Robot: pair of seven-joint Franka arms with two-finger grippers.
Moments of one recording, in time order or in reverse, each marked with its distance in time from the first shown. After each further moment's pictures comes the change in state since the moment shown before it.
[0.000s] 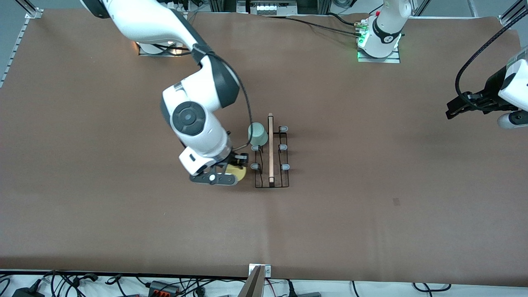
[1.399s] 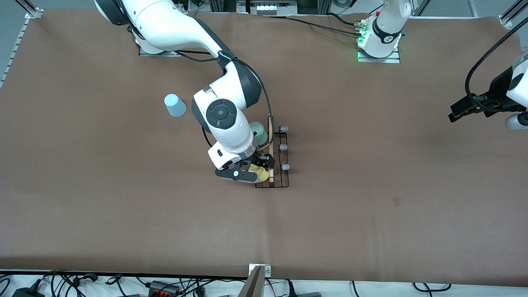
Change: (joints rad) left arm 0.022 0.000 -0.009 0.000 -0.026 0.025 0.000; right arm 0.064 0.076 -0.008 0.009 0.000 0.122 0.139
